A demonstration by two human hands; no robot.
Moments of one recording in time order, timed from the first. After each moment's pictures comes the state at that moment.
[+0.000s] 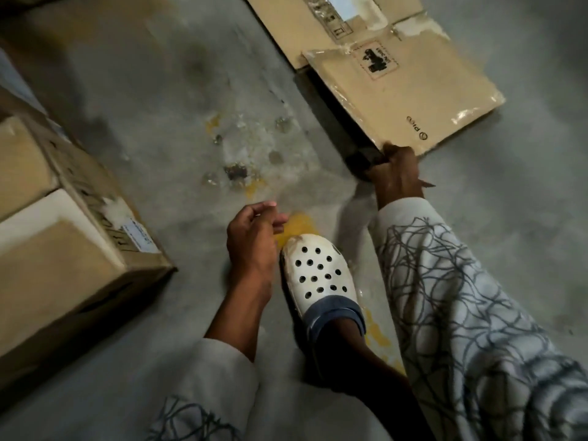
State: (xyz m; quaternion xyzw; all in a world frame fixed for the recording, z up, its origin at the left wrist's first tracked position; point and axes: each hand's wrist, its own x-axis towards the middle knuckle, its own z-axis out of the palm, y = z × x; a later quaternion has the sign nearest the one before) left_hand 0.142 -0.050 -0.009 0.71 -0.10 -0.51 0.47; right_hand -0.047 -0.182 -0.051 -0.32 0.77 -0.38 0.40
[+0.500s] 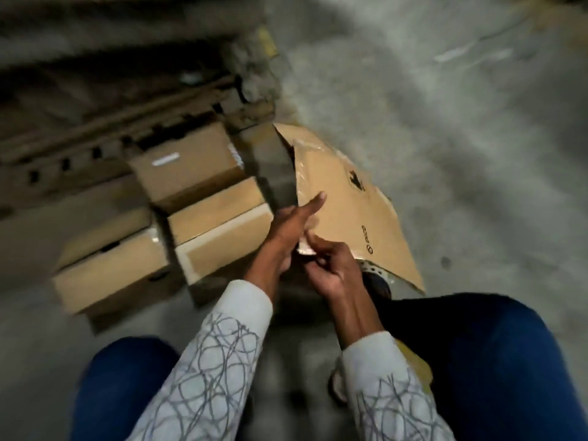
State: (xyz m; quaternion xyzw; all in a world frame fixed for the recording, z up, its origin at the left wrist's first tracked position) left_hand 0.212 0.077 0.321 0.69 -0.15 -0.57 0.42; right_hand 0.123 0.089 0.289 0.15 0.29 -0.39 0.86
